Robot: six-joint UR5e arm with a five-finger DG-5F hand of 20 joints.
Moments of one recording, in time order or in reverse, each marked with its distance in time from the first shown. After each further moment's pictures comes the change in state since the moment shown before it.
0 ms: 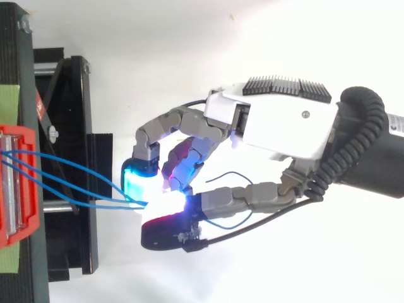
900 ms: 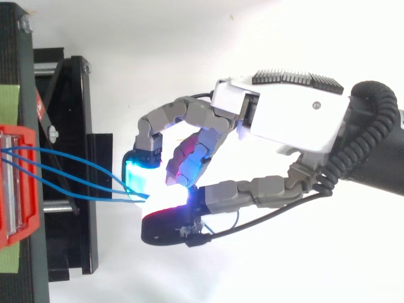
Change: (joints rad) arm 0.002 0.007 0.000 -0.016 0.026 0.027
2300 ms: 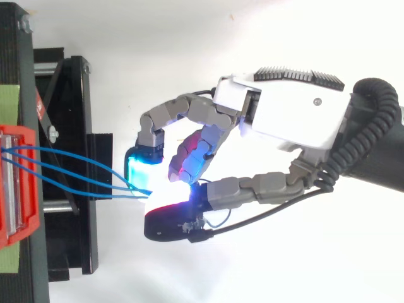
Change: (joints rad) arm -0.003 0.000 0.000 -0.018 0.000 0.002
